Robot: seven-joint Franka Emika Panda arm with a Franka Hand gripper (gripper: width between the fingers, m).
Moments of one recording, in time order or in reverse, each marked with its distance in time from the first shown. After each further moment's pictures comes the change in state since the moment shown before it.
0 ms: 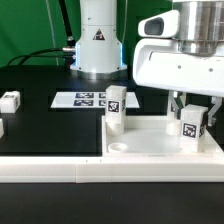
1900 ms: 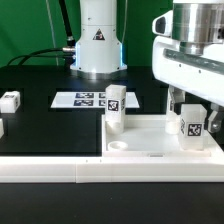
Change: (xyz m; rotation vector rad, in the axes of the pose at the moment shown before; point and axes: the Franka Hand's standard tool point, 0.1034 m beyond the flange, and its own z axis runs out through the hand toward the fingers) arm -0.004 0.001 0.001 -0.035 -0.034 0.394
